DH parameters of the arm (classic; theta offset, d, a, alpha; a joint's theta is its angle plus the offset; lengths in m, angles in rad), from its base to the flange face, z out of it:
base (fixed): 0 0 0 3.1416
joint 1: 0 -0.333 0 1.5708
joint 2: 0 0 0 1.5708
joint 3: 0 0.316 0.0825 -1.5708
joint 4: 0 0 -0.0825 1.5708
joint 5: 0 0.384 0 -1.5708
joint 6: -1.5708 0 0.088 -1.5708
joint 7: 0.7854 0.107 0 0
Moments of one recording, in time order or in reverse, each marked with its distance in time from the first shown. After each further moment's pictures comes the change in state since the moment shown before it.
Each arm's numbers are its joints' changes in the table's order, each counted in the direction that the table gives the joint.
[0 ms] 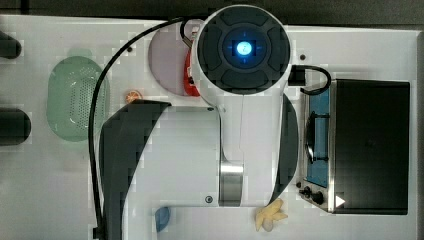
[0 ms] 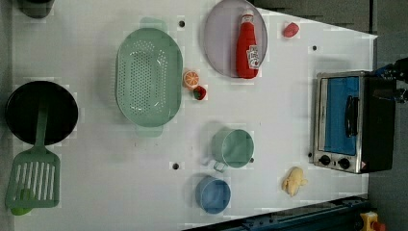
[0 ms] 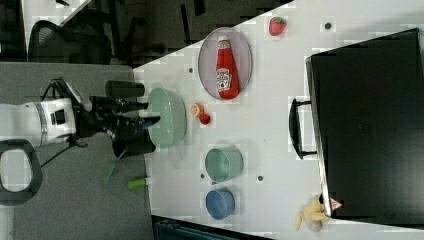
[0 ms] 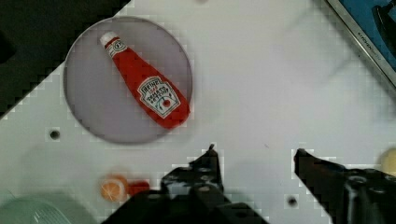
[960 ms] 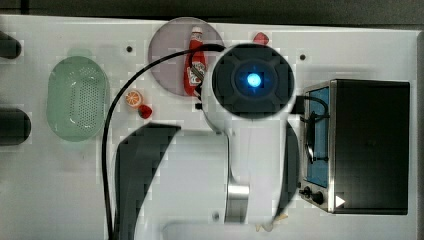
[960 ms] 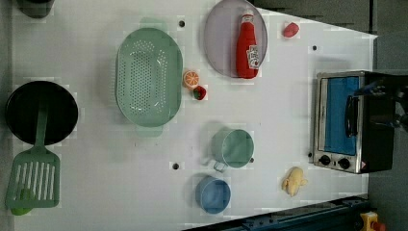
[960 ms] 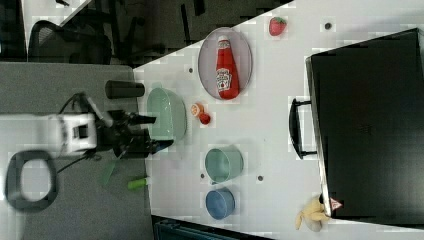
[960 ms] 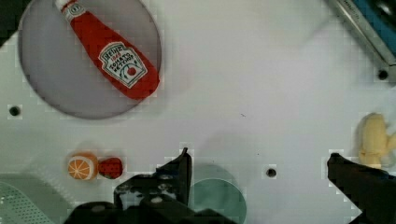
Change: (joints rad) arm 0.102 -0.038 0.086 0.121 0.016 -0.011 0.000
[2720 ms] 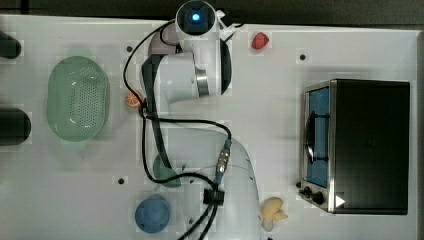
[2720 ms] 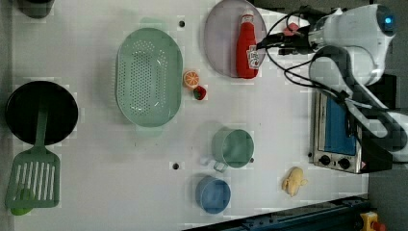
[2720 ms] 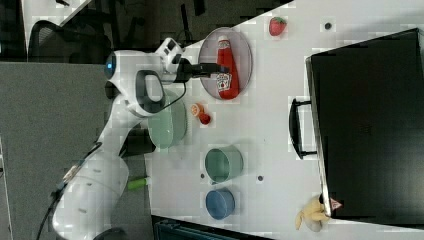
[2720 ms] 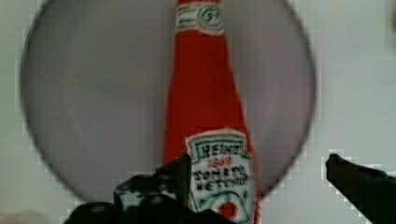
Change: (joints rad) arm -0.069 0.780 0.046 -0.343 -0.173 -0.478 -0.492
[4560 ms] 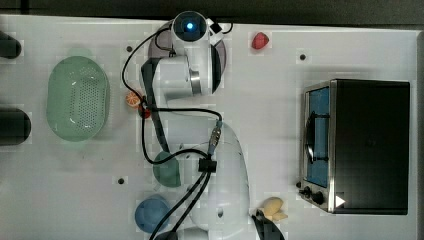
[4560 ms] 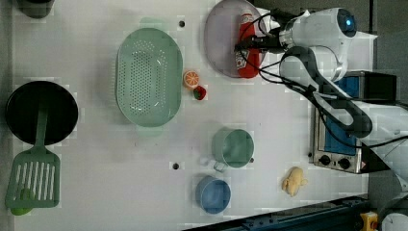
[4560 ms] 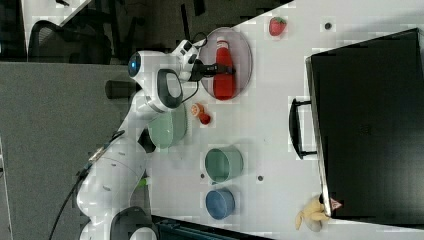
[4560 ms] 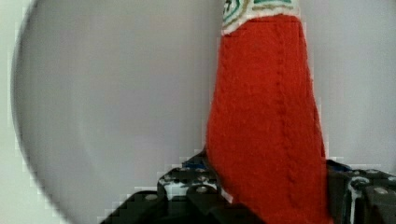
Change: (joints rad) arm -0.022 0.153 0.008 -0.096 0.036 -0.039 -0.006
